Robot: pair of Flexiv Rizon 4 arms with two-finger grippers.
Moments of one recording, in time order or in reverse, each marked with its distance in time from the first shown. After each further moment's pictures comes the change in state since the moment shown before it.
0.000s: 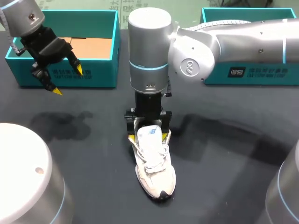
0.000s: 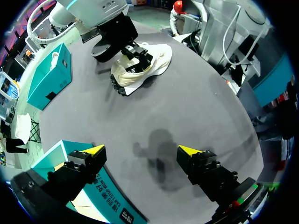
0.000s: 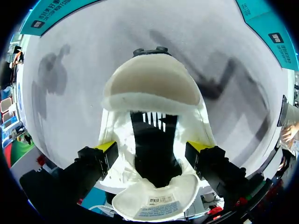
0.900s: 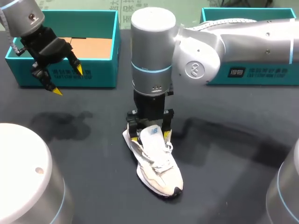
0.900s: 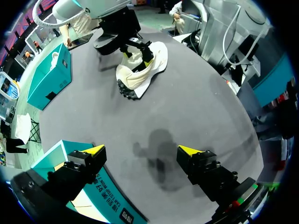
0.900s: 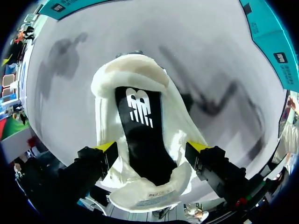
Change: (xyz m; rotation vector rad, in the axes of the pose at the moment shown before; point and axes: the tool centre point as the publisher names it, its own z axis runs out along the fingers) left arm 0.000 0.000 0.000 0.000 0.000 0.000; right arm -0.006 -0.005 -0.007 -0.041 -0.007 -0.199
